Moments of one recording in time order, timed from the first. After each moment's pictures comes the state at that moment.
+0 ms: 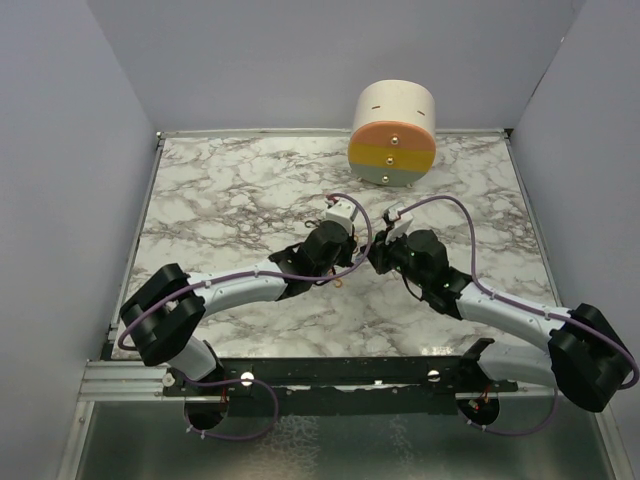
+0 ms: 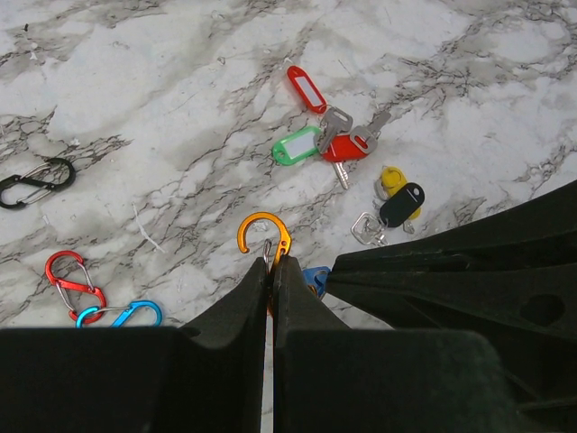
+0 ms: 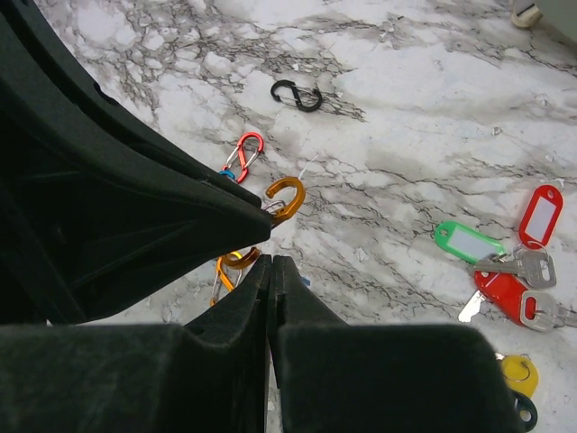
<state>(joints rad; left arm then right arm) -0.95 1.52 0.88 0.19 -0.30 -0.42 0.71 1.17 0.50 0.37 0.01 0.19</state>
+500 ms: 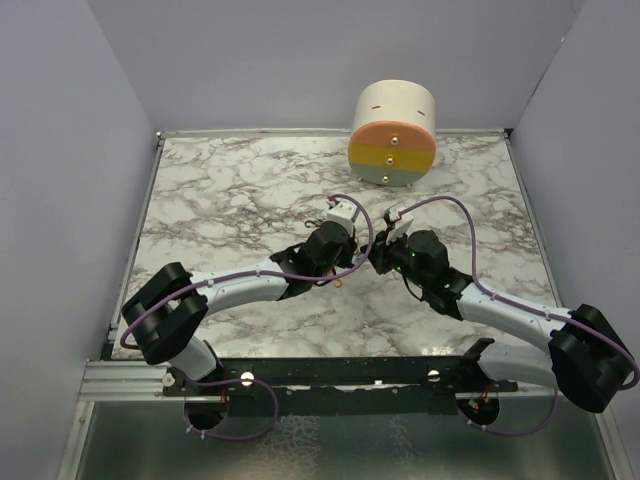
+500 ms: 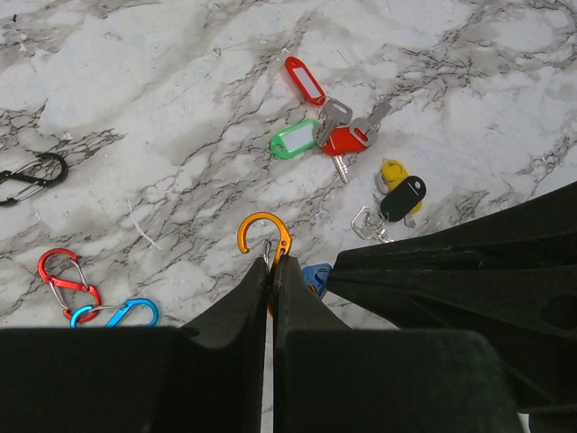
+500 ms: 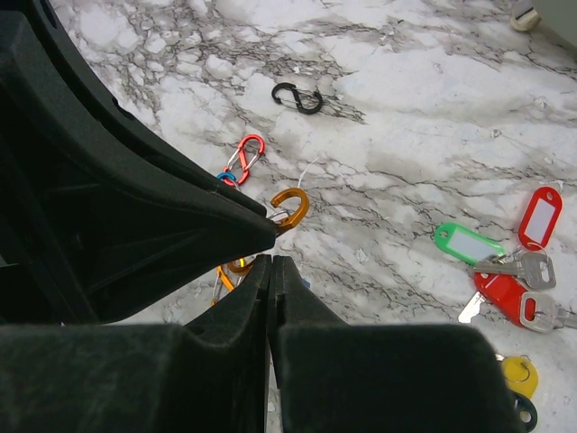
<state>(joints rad) -0.95 1.54 0.88 0.19 -0.29 -0.42 0.71 1.16 0.49 0.38 0.01 0.19</state>
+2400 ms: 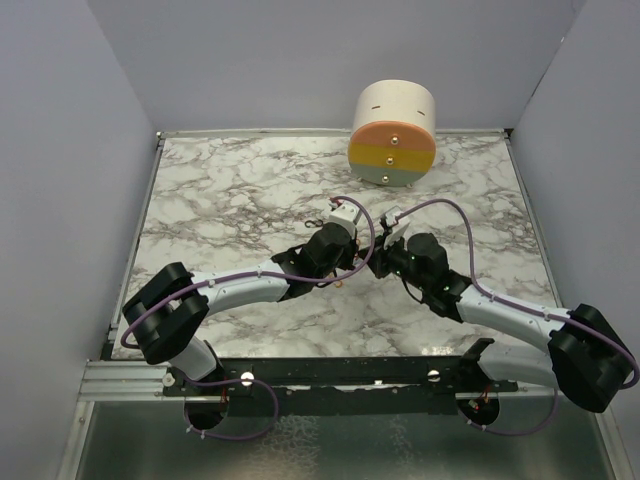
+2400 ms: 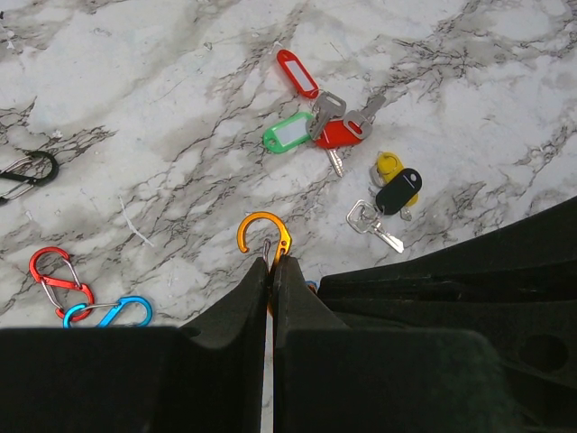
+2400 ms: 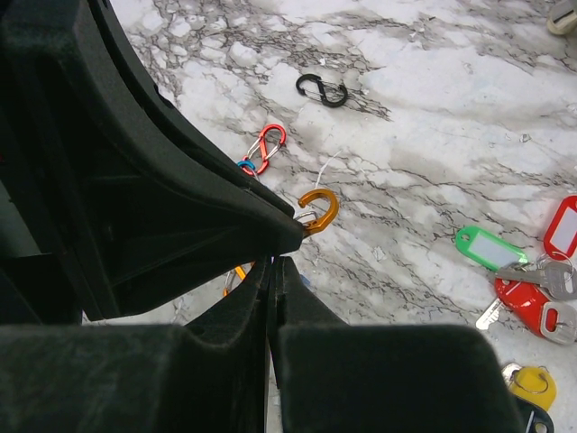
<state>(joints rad) -0.96 1.54 0.88 0.19 -0.29 -0.41 0.72 1.17 0.47 0.40 -0.04 0.16</state>
